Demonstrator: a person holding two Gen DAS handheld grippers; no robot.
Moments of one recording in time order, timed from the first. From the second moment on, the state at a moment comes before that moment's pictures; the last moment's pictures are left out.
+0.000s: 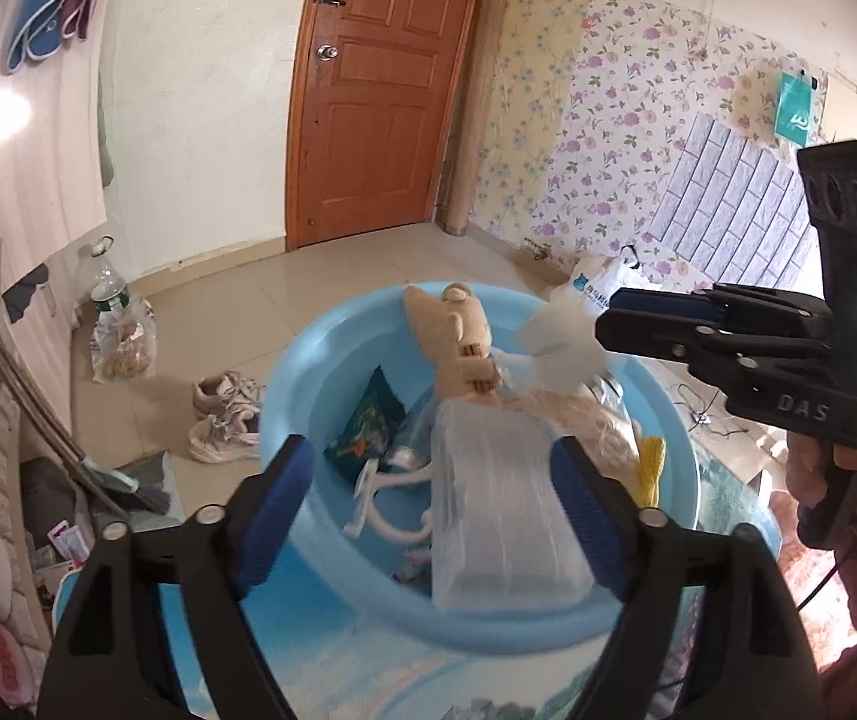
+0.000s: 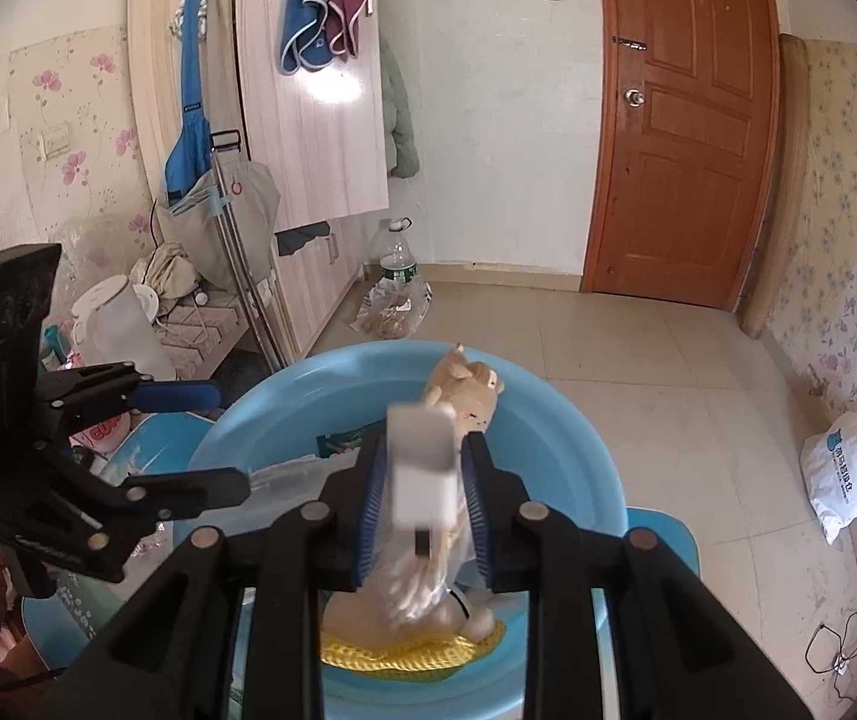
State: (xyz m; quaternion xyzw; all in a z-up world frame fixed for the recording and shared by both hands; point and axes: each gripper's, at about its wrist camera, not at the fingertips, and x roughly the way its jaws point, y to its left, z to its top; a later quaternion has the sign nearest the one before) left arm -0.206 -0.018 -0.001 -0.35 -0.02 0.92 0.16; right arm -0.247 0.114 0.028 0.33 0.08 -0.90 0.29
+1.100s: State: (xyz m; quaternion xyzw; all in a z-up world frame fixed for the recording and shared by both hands) left arm -0.067 -0.077 -0.036 -0.39 -0.02 0.91 0.10; right arm -0.130 0.072 0.014 0.37 0.07 -0.87 0.33
